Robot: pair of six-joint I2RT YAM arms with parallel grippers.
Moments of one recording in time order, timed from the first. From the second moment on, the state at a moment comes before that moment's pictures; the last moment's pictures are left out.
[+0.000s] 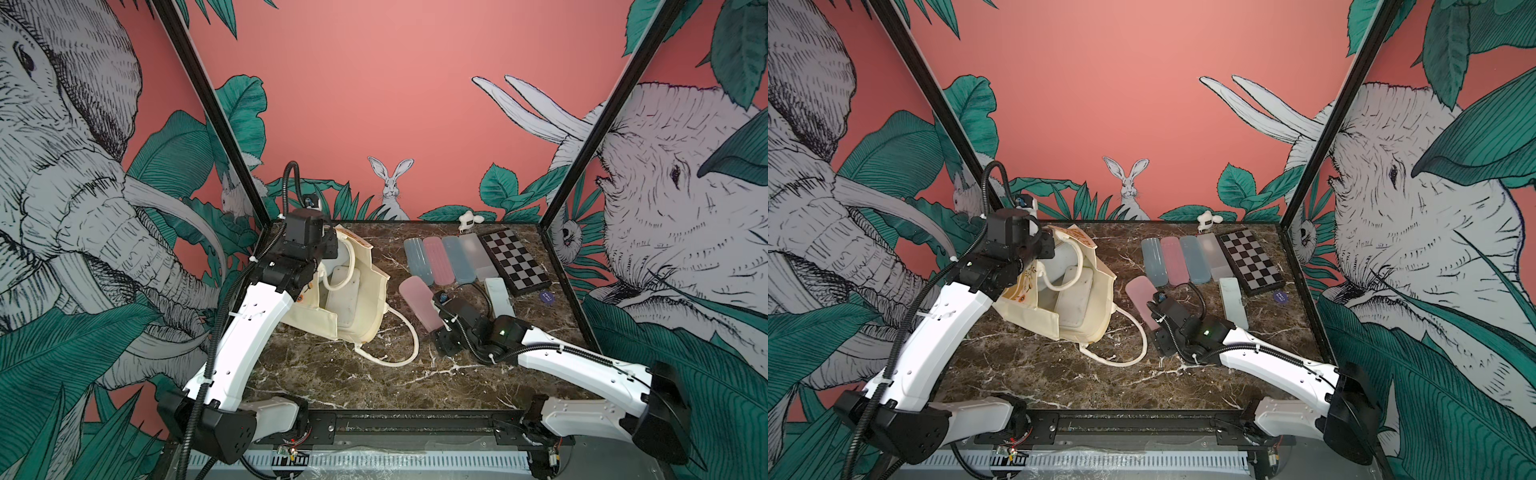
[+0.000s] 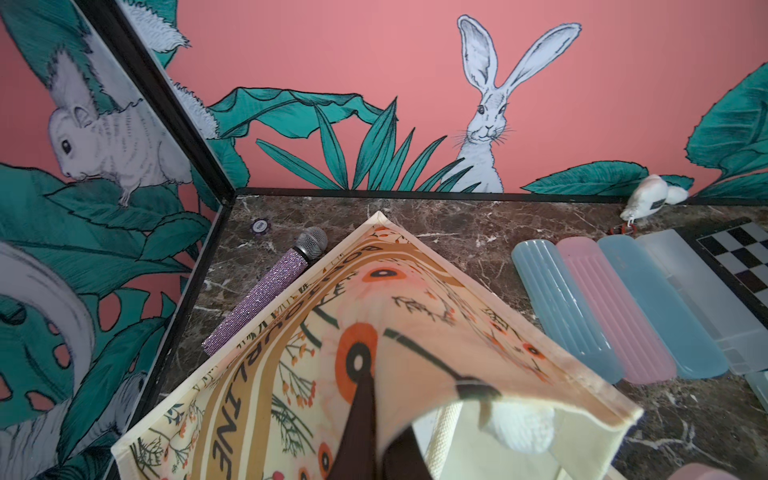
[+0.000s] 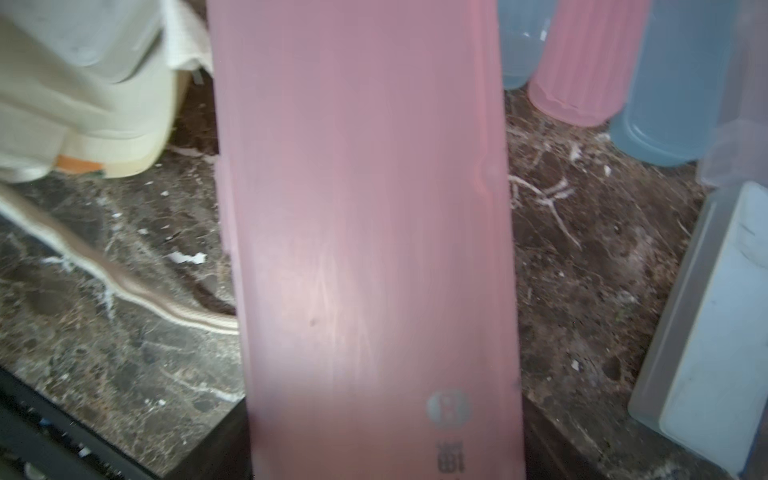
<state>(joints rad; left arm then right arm) -0.35 1.25 1.41 -0.67 -0.32 -0.19 0.93 1.20 0.88 -0.68 0.25 0.35</state>
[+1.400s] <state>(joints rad) -0.29 1.54 1.79 -0.90 -0.12 -0.18 0.40 1.53 0.85 -0.64 0.16 0.32</state>
